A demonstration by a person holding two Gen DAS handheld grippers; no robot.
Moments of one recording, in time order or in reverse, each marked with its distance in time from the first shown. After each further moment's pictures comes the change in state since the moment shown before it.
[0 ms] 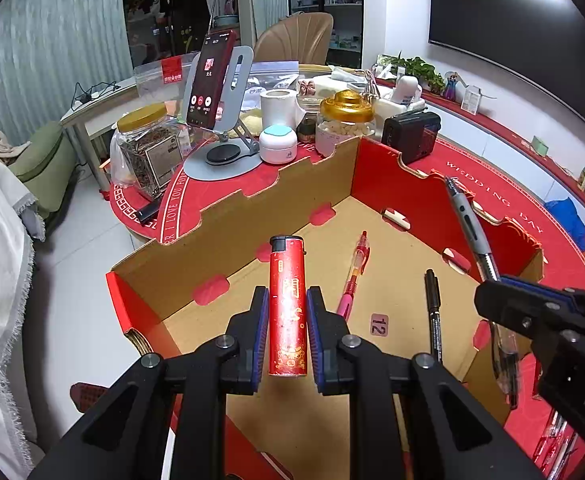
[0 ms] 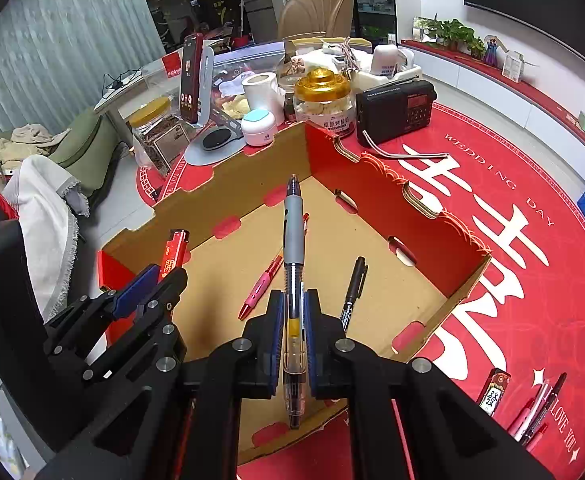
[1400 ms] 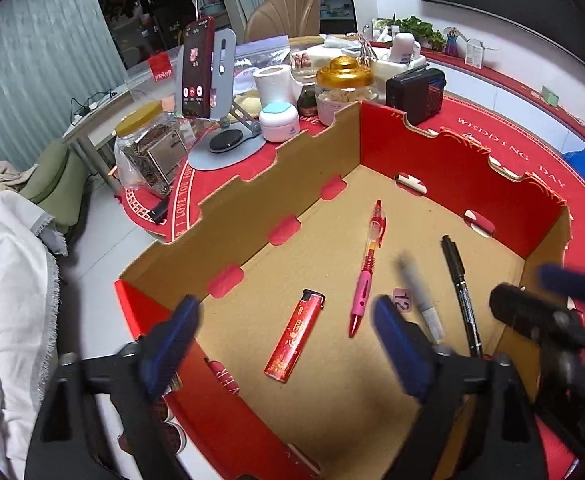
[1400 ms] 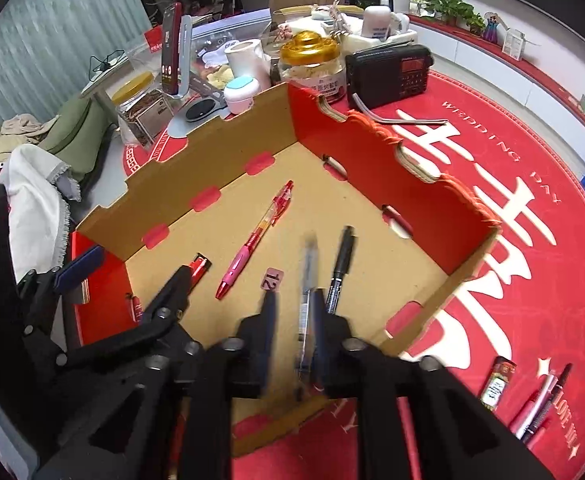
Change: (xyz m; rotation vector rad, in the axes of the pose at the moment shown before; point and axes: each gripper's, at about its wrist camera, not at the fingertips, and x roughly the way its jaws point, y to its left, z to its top) left arm 0.005 -0.010 0.001 0.121 0.079 0.081; right arm 0.016 -0.016 -0.008 0.015 0.080 -0.048
